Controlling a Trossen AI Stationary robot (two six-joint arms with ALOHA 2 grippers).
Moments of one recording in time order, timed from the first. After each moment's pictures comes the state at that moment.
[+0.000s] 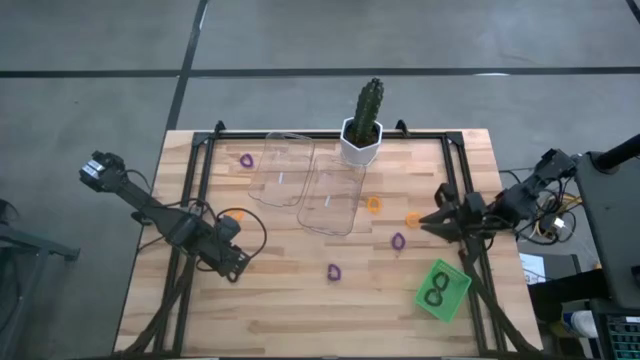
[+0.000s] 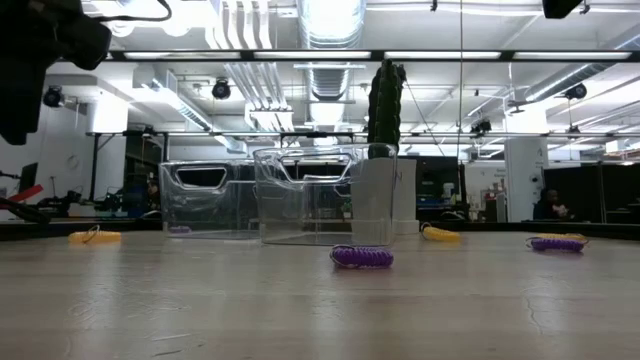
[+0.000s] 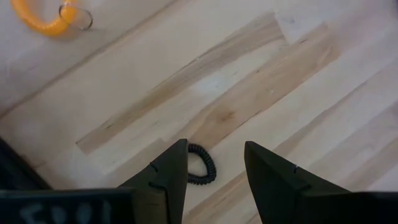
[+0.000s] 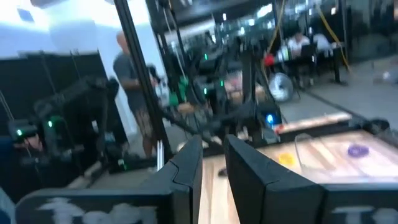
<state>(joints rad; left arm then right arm) -0.58 1.11 0.86 -1.07 -0.17 -1.56 0.64 0.44 0.46 0.15 0.52 0.21</state>
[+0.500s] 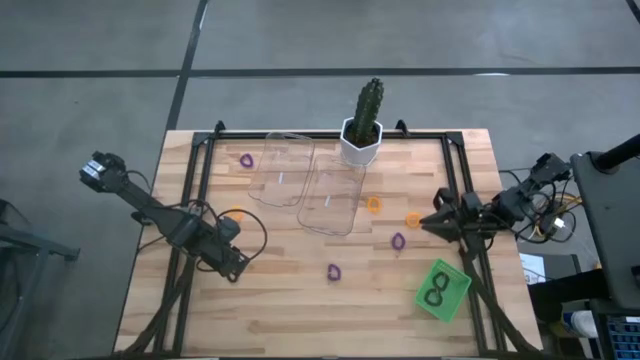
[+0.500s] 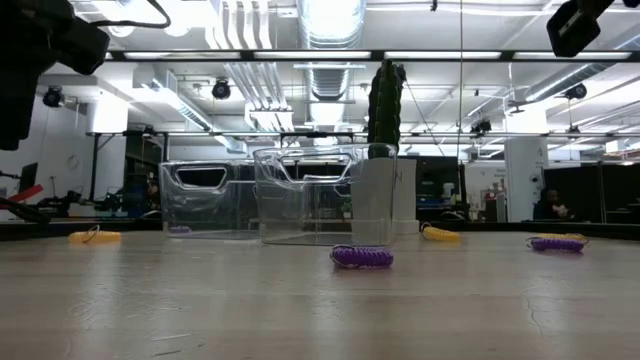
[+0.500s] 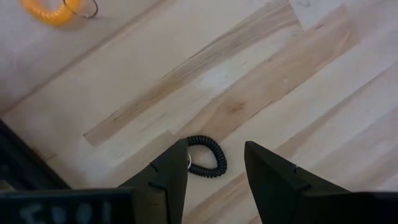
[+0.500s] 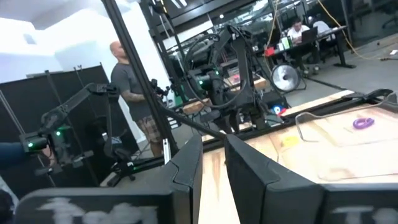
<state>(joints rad) -0.58 1.12 0.85 -1.07 -0.15 -1.54 0.64 0.30 0.31 0.15 0.53 0.33</state>
